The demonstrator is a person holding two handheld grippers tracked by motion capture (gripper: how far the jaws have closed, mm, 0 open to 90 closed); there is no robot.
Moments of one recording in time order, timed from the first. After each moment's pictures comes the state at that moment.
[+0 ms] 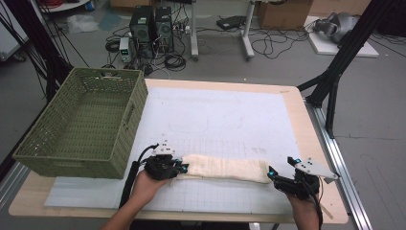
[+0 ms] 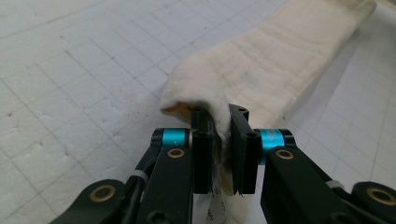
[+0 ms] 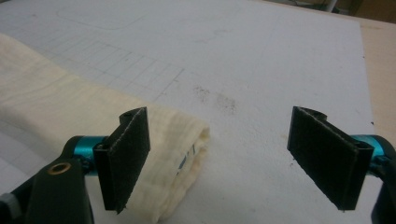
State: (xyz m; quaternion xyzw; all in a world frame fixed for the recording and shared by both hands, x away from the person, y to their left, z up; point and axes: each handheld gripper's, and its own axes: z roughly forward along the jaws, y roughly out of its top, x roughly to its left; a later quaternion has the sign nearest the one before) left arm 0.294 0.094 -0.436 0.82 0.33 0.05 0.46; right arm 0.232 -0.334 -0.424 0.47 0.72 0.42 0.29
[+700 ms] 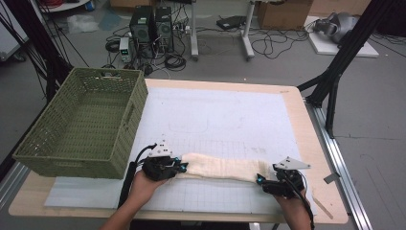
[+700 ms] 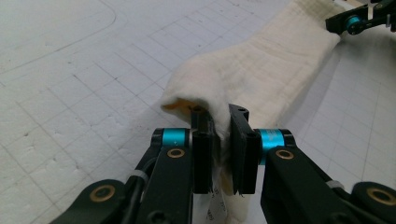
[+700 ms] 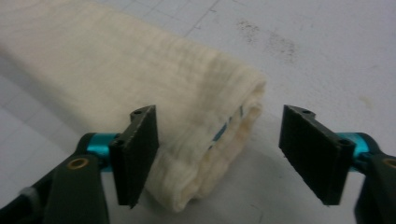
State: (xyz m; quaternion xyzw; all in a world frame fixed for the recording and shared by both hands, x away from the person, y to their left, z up) left arm 0.289 0.097 -0.433 0.82 0.30 0.07 0.47; right arm 0.248 -0.309 -0.444 0.46 0.79 0.34 0.20
